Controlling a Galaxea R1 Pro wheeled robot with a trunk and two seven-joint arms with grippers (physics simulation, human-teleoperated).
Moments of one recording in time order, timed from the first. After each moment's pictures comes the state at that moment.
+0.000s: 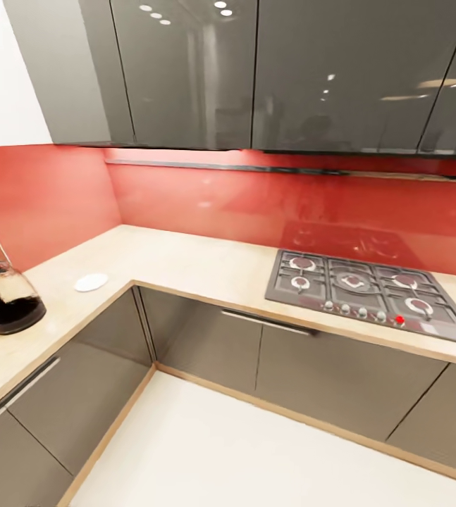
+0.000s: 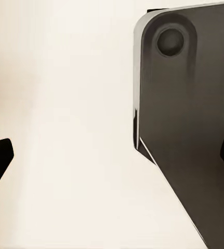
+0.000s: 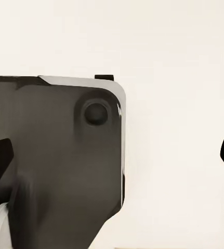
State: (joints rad) left arm -0.03 0.03 0.26 -0.01 -0.29 -0.18 0.14; right arm -0.03 -0.04 0.00 -0.20 0.00 -0.15 0.00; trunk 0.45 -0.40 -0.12
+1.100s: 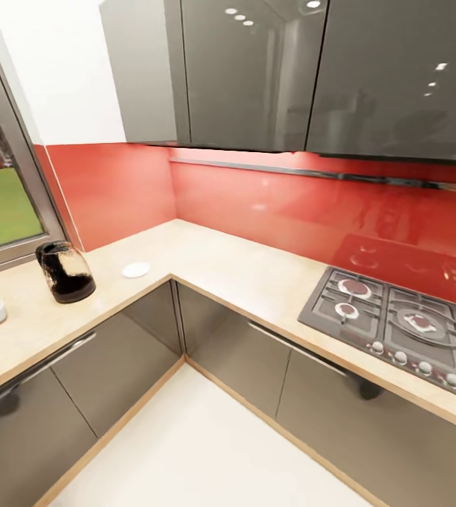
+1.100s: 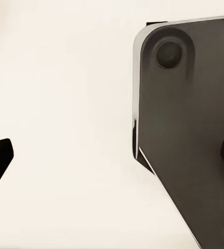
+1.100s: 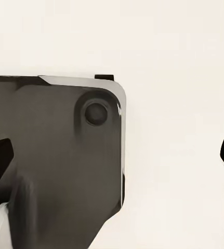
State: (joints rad) left arm -0.03 0.03 0.26 -0.01 -0.29 -0.22 0.14; right arm -0.03 -0.04 0.00 -0.20 0.00 -0.15 0.00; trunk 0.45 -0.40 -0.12
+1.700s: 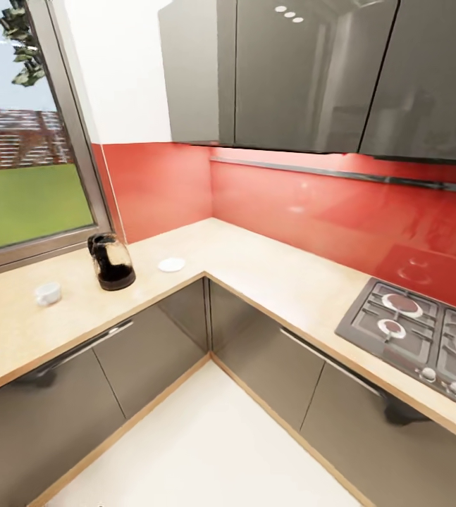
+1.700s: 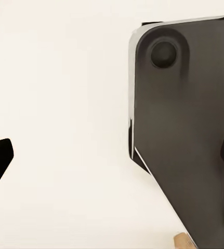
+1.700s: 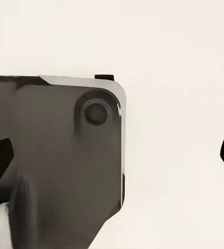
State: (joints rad) left arm -0.03 0.02 0.26 -0.01 -0.29 -0.22 0.14; right arm -0.03 -0.04 0.00 -0.20 0.00 -0.15 0.00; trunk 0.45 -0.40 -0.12
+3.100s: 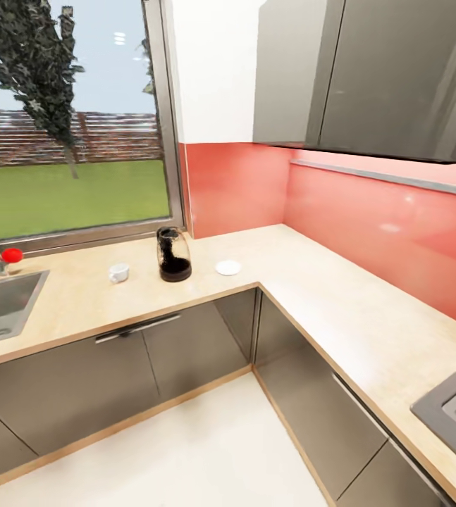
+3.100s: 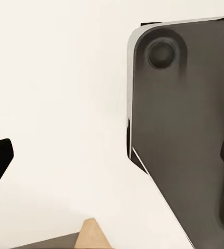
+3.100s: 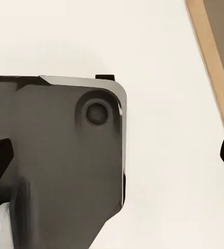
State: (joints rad) left arm -0.03 0.02 0.26 -0.01 -0.29 -0.22 0.14; right arm -0.03 -0.04 0.00 -0.20 0.00 -0.15 0.00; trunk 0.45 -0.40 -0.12
